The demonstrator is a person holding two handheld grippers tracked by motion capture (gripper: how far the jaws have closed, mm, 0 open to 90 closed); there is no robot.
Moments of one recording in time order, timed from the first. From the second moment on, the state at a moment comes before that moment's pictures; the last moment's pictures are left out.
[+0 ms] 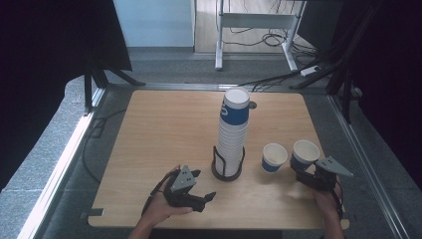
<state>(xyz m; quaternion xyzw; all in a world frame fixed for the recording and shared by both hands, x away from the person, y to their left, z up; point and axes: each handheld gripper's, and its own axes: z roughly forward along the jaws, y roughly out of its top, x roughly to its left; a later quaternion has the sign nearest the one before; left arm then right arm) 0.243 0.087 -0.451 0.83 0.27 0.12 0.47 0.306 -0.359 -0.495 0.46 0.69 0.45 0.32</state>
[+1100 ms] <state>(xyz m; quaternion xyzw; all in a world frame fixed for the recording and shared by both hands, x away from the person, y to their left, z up) 0.243 0.086 -0.453 0.83 0.27 0.14 0.46 0.297 -0.366 -0.498 0.49 0.69 0.44 0.29</state>
